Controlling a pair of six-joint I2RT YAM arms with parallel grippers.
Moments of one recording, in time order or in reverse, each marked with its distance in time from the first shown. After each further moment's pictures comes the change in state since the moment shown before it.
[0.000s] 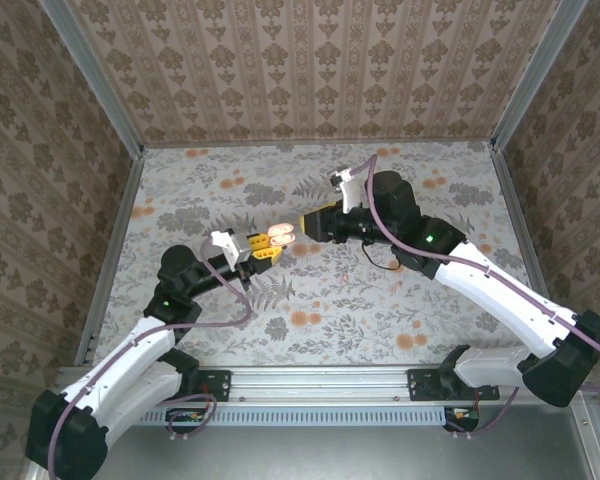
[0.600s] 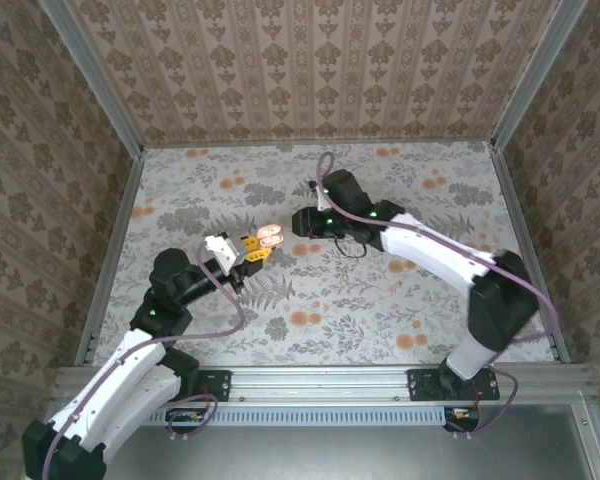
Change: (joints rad) left arm 0.013 -0.168 0.039 -0.315 -0.142 0.107; right arm -0.029 0.440 0.129 -0.050 0.070 0.150
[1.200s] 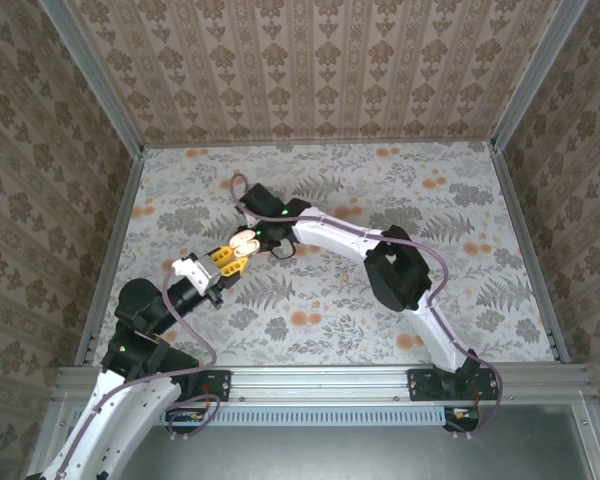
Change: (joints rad) left arm 0.008 -0.314 0.048 -0.241 -0.087 0.027; right arm 0.198 0.631 0.665 -0.233 -0.021 -0.063
